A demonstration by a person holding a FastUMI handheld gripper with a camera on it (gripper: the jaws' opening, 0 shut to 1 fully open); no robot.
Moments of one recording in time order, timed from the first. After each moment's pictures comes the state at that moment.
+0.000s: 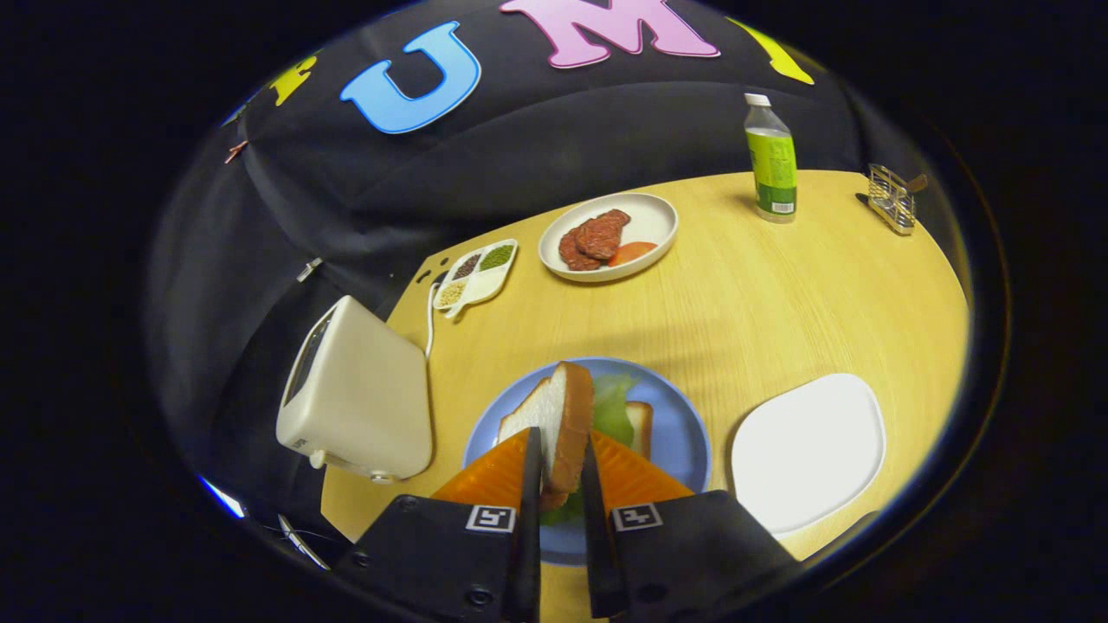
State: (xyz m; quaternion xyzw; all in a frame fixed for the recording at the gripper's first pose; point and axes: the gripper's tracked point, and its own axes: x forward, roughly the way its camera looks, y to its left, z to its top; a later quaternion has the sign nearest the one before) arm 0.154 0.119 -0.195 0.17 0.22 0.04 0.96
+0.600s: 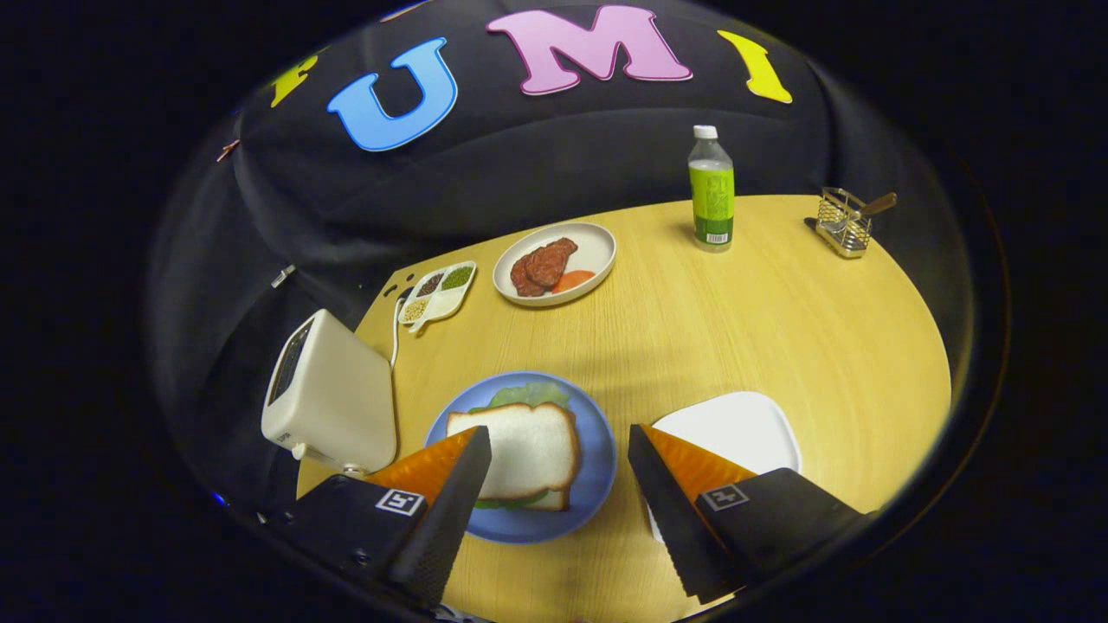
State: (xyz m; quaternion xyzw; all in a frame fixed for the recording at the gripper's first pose) arm 0.111 0.065 -0.148 0.13 0.18 -0.01 0.97
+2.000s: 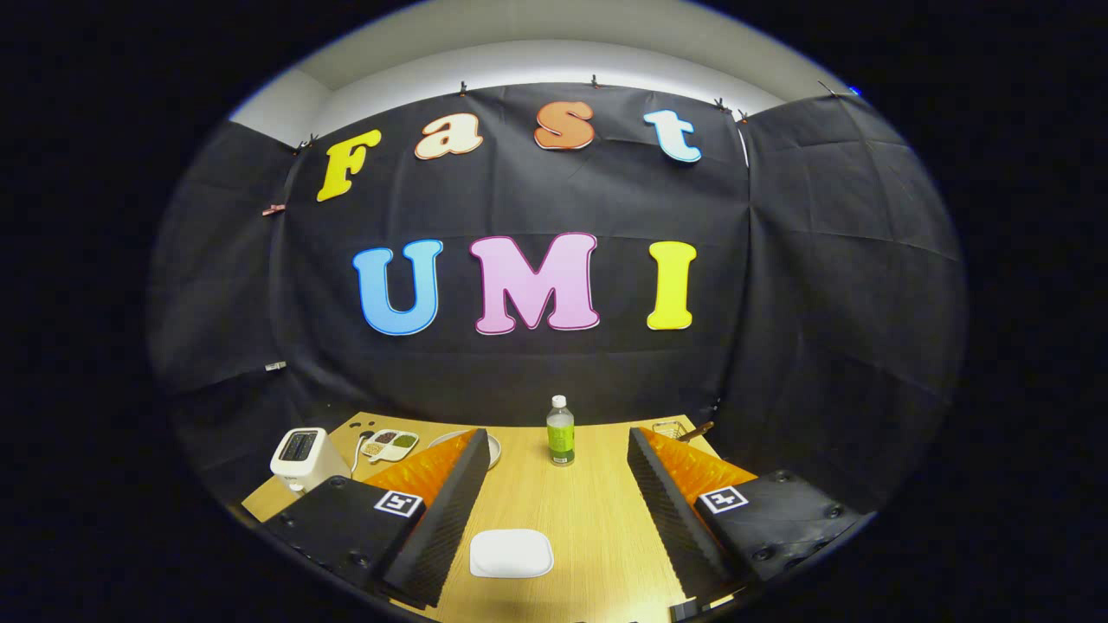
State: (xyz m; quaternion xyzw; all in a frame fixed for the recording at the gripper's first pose) arm -0.114 -0.103 0.069 0.02 -0.13 -0.11 0.99
